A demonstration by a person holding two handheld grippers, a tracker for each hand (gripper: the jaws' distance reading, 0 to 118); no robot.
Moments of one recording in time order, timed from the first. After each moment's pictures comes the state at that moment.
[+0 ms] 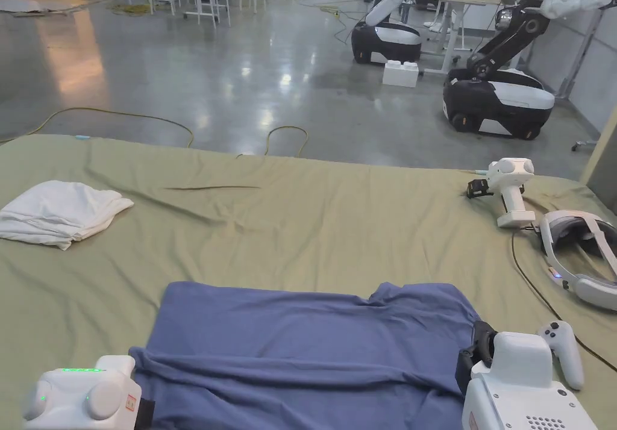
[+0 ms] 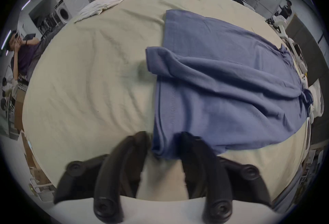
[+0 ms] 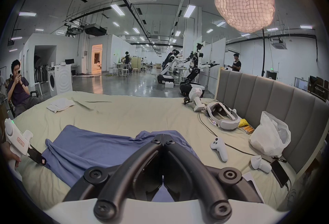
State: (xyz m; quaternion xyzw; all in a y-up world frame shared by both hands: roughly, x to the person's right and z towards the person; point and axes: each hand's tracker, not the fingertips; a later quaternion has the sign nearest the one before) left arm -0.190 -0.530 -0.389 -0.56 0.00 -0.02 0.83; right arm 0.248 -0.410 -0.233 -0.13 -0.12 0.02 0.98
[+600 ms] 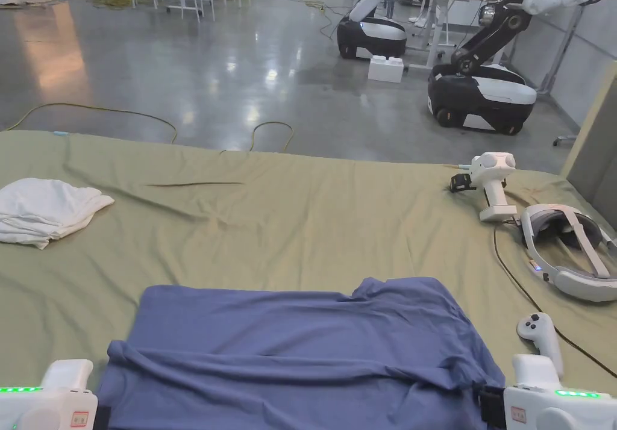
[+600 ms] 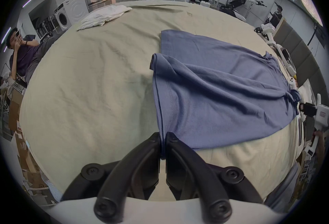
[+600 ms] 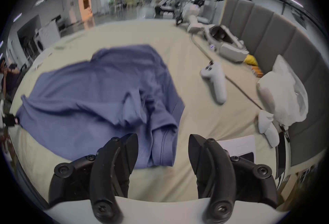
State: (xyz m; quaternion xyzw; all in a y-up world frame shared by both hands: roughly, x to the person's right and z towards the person) left arm -0.213 -0.497 -0.353 -0.52 -0.03 0.01 0.85; right arm 0.385 -0.506 -0.287 -0.47 -0.10 0.00 0.88
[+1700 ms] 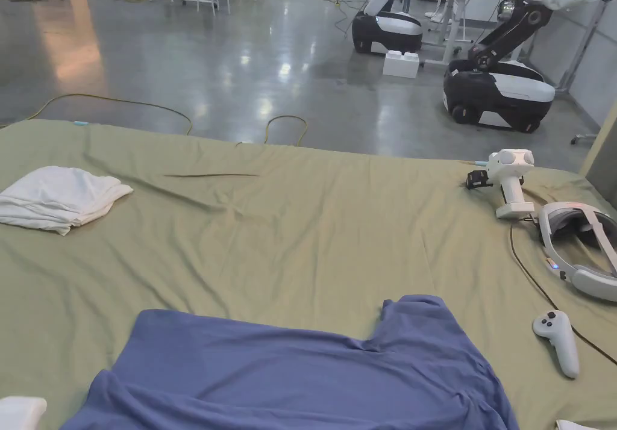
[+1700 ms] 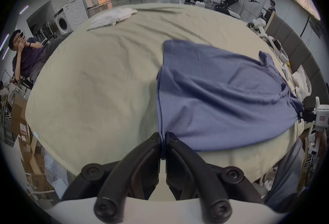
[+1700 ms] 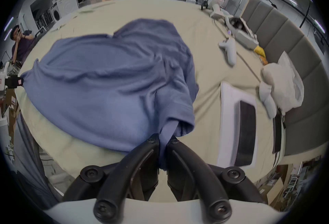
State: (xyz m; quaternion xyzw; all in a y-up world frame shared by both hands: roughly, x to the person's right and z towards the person) left arm -0.261 -0.481 -0.262 -0.52 -0.04 -0.02 0.85; right arm 0.322 -0.501 -0.163 -0.53 -0.05 0.04 0.84
